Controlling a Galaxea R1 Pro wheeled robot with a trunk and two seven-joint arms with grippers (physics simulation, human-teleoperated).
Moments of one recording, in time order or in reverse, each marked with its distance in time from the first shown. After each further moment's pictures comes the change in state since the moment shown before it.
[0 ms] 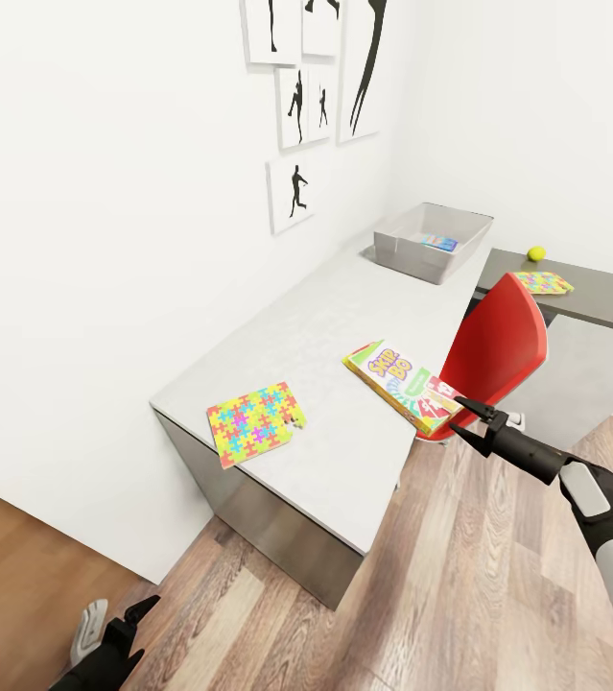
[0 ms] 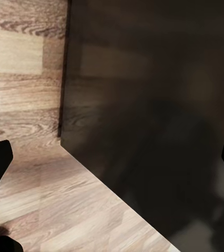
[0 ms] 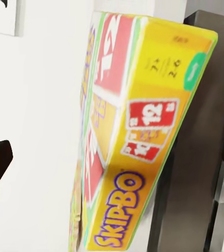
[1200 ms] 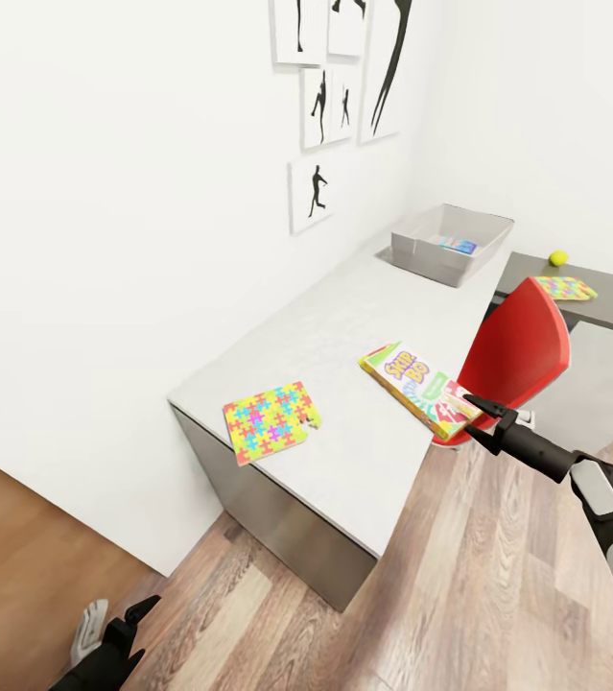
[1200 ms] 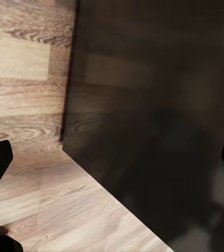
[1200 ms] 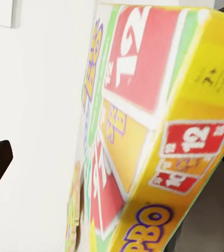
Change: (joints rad) left arm 0.000 0.000 0.000 0.000 0.000 0.001 0.000; right arm -0.006 -0.028 -0.003 -0.001 -0.003 0.000 -0.007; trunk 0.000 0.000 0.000
